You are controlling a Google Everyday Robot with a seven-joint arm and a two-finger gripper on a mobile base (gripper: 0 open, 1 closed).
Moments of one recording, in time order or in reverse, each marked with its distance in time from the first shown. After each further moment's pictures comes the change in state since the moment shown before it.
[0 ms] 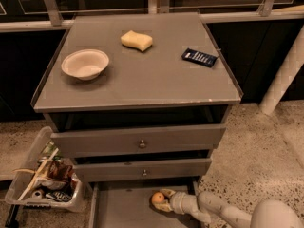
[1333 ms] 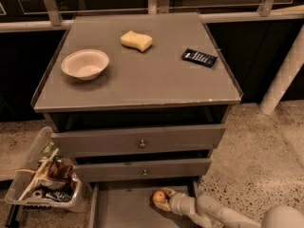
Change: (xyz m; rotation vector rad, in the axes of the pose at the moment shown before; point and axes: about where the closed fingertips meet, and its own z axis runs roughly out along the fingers) arm -0.006 -0.004 -0.006 0.129 0.023 0.001
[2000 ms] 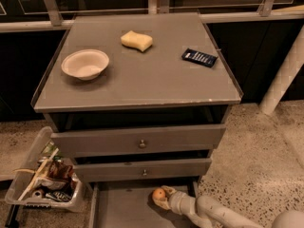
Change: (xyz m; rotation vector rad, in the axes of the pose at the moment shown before) arm -0.025 0.001 -0.013 0.037 -0.033 0.054
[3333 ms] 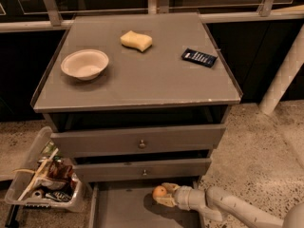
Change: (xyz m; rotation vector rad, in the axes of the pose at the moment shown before) arm -0.056 0.021 -0.052 -0.180 -0.052 0.070
